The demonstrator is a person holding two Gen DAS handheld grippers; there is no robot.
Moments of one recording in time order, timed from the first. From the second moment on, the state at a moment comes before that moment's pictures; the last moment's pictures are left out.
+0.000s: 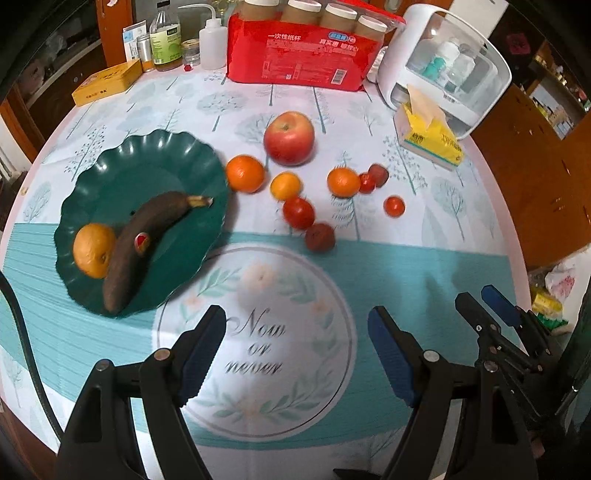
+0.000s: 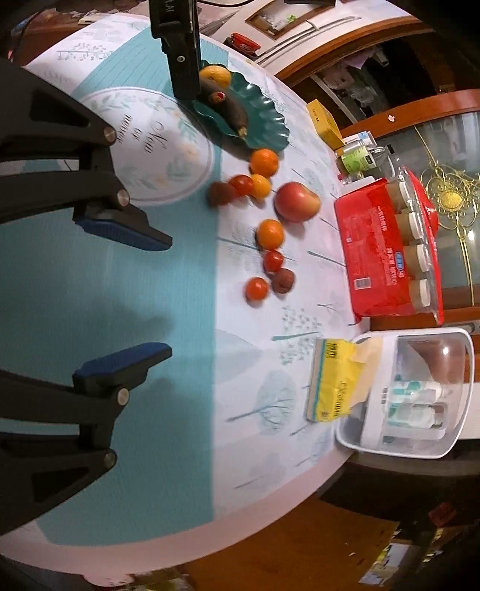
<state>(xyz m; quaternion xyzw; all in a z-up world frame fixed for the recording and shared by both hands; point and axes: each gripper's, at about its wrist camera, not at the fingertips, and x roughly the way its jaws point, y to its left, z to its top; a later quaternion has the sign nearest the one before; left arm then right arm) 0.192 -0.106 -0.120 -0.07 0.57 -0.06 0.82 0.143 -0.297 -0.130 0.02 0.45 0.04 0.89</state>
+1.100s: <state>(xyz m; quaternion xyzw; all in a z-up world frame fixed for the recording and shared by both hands) 0.287 -0.129 -0.208 -0.14 0.62 -0.04 0.77 0.264 -0.275 -0.189 -0.01 0.43 0.11 0.90</state>
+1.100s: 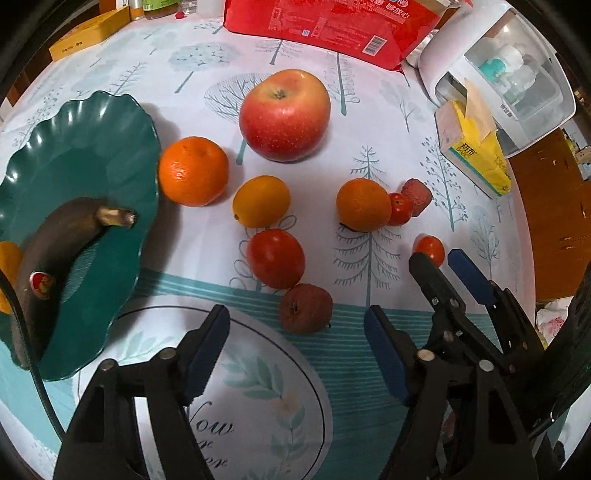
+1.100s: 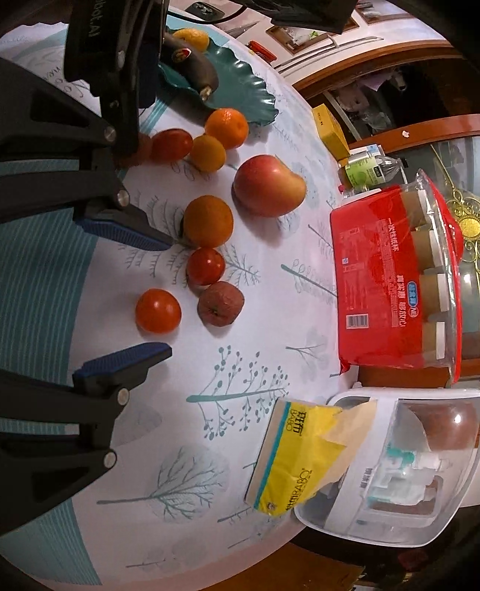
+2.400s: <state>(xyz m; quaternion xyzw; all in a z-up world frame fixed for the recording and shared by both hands) 0.255 -0.115 -0.180 -0.17 0.58 -0.06 0.80 0.221 -0.274 -0.187 0.02 0.46 0.11 0.88</state>
